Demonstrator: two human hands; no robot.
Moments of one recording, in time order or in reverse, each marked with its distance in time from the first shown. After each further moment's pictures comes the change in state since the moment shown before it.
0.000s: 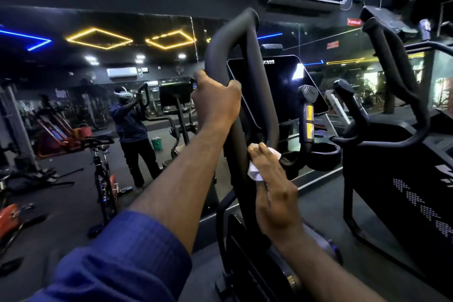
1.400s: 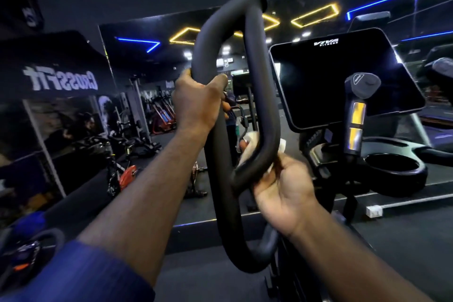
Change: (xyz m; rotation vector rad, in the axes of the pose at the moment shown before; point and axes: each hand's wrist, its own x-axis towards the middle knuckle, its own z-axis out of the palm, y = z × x) left_hand -0.008 0.001 0.014 0.031 0.191 0.040; right_hand 0.074 0.042 -0.024 1.946 -0.197 1.532
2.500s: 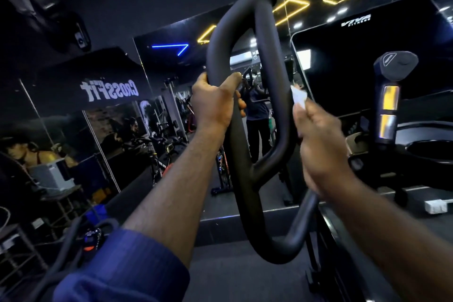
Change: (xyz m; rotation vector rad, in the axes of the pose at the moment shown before) left_hand -0.001 -0.002 0.002 -0.094 -0.010 -0.038; right_hand 0.017 -0.037 0.016 -0.930 -0.177 -0.772
